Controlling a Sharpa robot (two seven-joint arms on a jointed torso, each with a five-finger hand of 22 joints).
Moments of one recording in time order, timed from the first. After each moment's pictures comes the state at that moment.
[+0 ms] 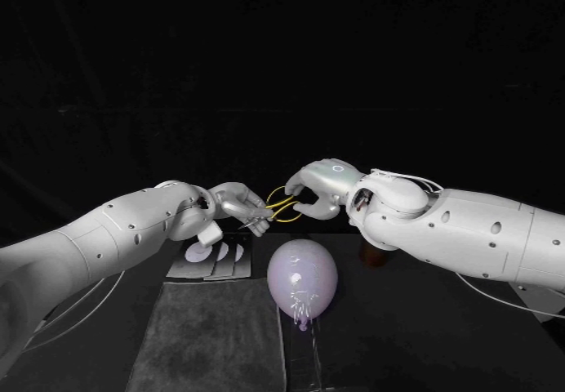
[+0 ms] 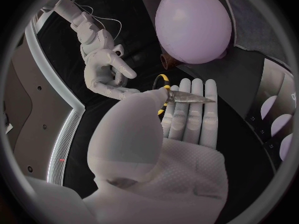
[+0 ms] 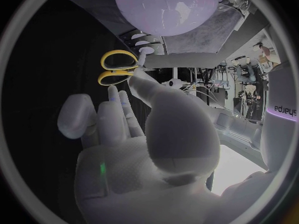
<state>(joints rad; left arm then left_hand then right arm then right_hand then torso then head) 1.34 -0.48 -0.06 0.85 -0.57 0.29 0.05 1.48 -0.08 0.52 0.24 0.05 0.94 0.16 0.35 0.47 1.28 0.10 0.08 0.07 1.07 0.09 0.17 0.46 0.17 0.89 0.21 0.40 0.20 1.46 -0.58 -0.16 1.36 -1.64 -0.35 -0.04 1.31 -0.18 0.56 0.00 0.11 0.88 0.18 0.11 0.39 1.01 0.12 0.07 0.07 1.46 0.03 1.29 1.07 0.10 1.33 0.13 1.21 1.14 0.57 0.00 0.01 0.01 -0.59</state>
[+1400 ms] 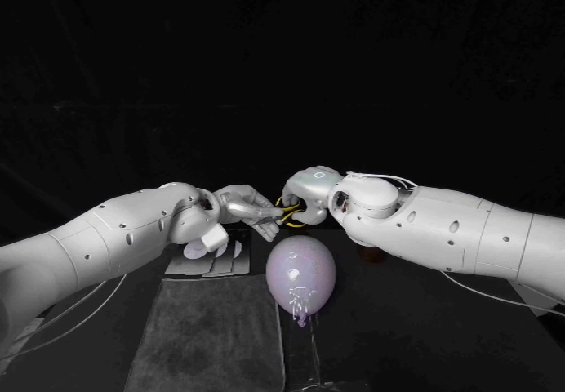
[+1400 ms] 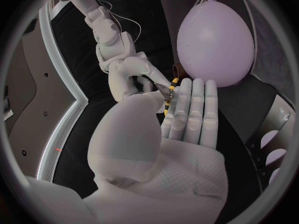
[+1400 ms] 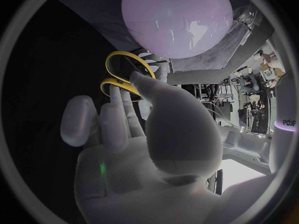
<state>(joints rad) 1.34 -0.52 -0.06 0.99 -0.44 0.31 0.01 1.46 -0.08 0.52 0.24 0.04 0.93 0.17 0.34 0.48 1.28 0.11 0.08 0.07 1.08 0.09 0.17 0.47 0.16 0.88 0.22 0.41 0.21 1.43 -0.47 -0.17 1.23 -1.72 -0.21 -0.09 1.30 -0.16 0.59 0.02 0.05 0.97 0.15 0.15 0.41 1.08 0.10 0.10 0.07 1.46 0.00 1.33 1.12 0.10 1.35 0.10 1.27 1.22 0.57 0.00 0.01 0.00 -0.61</state>
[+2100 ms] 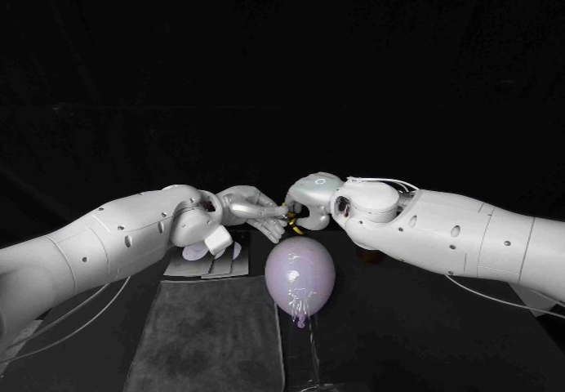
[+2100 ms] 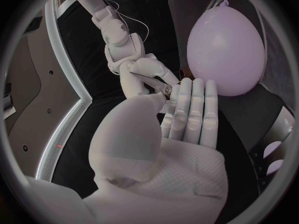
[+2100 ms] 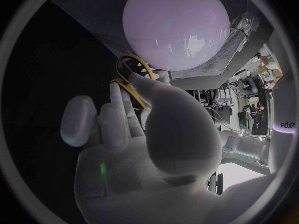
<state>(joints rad) 1.34 -0.53 -0.06 1.02 -0.41 0.31 0.03 1.45 -0.06 0.52 0.24 0.05 0.94 0.16 0.36 0.49 1.28 0.11 0.08 0.07 1.07 0.09 0.17 0.47 0.16 0.88 0.22 0.42 0.21 1.42 -0.48 -0.17 1.23 -1.74 -0.17 -0.07 1.30 -0.16 0.60 0.01 0.05 0.95 0.14 0.14 0.41 1.09 0.09 0.08 0.06 1.46 0.00 1.33 1.10 0.10 1.35 0.10 1.27 1.22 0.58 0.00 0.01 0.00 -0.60</state>
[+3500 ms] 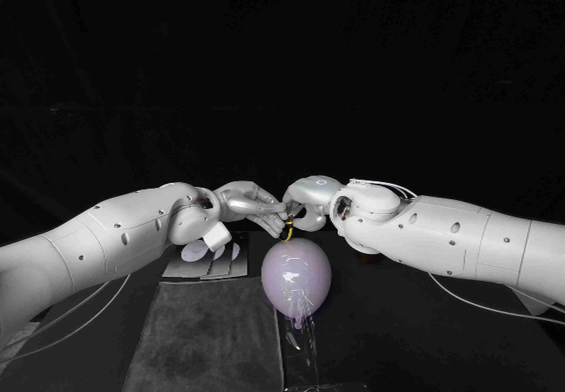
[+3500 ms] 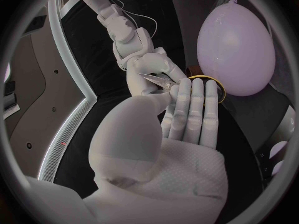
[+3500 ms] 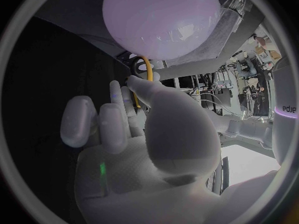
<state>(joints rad) 1.35 -0.53 -0.05 1.02 -0.39 0.32 0.06 1.45 -0.06 0.61 0.15 0.05 0.94 0.16 0.35 0.49 1.28 0.11 0.07 0.07 1.08 0.09 0.16 0.47 0.15 0.87 0.22 0.42 0.22 1.41 -0.49 -0.18 1.24 -1.57 -0.24 -0.05 1.28 -0.16 0.60 0.03 0.05 0.98 0.15 0.16 0.42 1.14 0.10 0.07 0.06 1.47 0.01 1.34 1.11 0.10 1.36 0.11 1.27 1.23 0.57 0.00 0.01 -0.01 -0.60</state>
